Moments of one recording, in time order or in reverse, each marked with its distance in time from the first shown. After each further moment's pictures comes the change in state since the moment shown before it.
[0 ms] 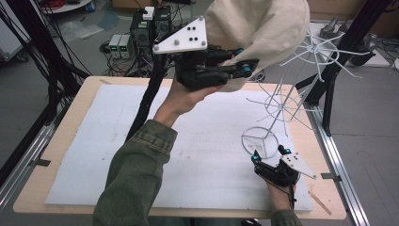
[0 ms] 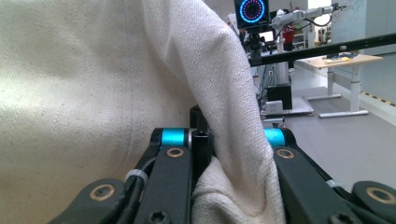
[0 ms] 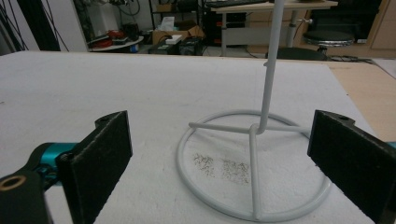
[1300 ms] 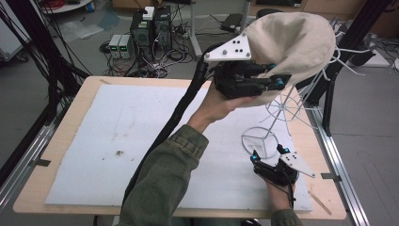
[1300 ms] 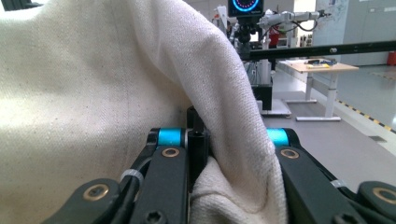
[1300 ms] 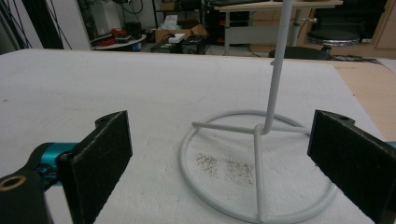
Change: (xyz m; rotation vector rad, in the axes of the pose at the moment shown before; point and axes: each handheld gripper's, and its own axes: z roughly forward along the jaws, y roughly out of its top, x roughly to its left) left arm -0.005 -0.033 0.065 0.027 -0.064 -0.115; right arm 0.001 0.000 0.003 0.006 0.009 -0.006
